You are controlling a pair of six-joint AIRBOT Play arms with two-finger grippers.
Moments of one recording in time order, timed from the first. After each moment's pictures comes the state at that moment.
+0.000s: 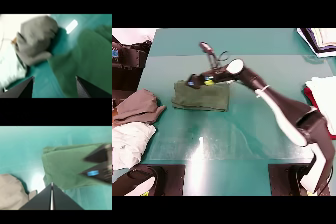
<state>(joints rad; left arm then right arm) -0.23 -1.04 1.63 1.63 -1.37 -1.60 0.59 -1.93 1.89 -0.58 0.91 1.16</state>
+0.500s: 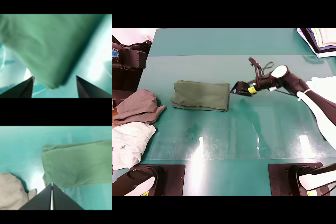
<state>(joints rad) -0.23 -1.04 1.63 1.63 -1.37 -1.60 0.27 -1.63 1.27 -0.64 0.98 1.27</state>
